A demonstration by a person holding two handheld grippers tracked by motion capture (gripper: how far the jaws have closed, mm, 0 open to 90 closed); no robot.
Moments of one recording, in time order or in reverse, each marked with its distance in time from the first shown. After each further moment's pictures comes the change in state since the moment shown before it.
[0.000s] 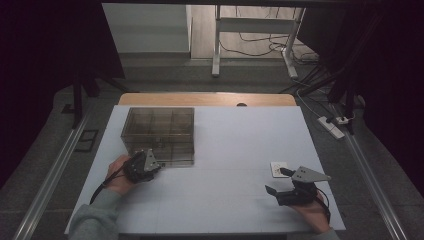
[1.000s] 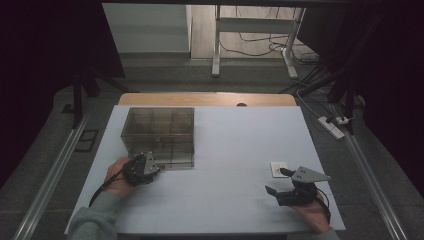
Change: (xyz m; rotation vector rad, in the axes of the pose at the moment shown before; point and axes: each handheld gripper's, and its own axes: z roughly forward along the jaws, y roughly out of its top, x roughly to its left) left arm -0.007 -0.002 -0.005 0.007 0.005 0.018; right arm 0.000 -0.001 0.000 0.003 0.001 -0.003
